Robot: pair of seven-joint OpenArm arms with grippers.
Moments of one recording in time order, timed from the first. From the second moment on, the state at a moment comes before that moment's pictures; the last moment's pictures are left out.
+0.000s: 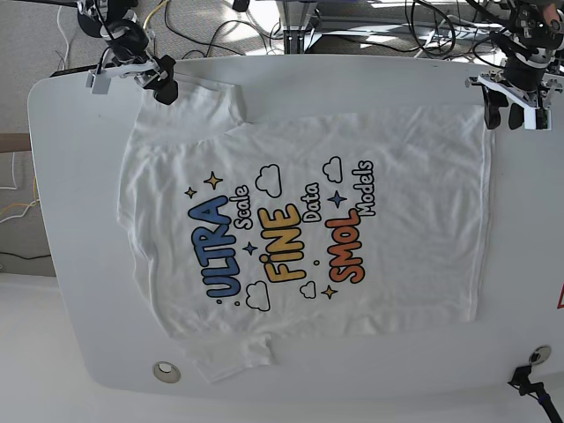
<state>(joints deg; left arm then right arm) 33.1 -9.4 -39.9 112.8 -25.7 -28.0 38.7 -40.6 11.0 19.6 101.5 62.7 6.5 -30.9</state>
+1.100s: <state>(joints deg) 25.5 -13.6 -37.0 90.6 -25.7 -35.8 37.3 -38.6 10.8 19.5 98.0 62.5 6.5 -33.9</state>
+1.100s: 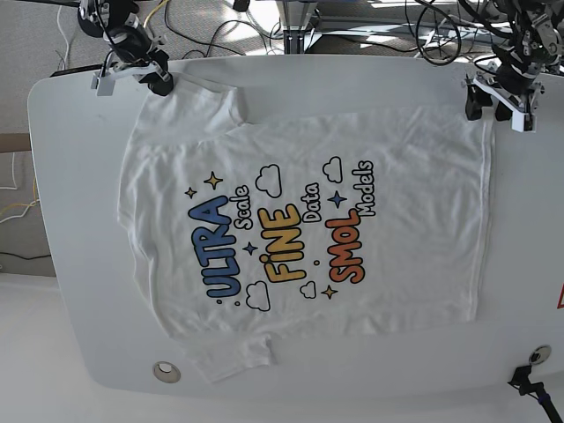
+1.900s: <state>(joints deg) 34.4 -13.3 -36.1 100.4 -25.5 -35.7 38.3 -46.1 10.8 19.7 109.2 62.8 6.4 -33.8</state>
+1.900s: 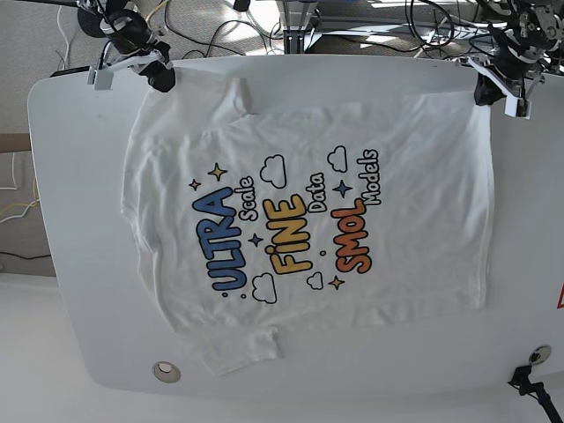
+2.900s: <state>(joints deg) 2.5 -12.9 -35.5 91.8 -19.1 -35.6 45.9 -9.0 11.8 19.5 92.4 69.1 8.0 -37.6</state>
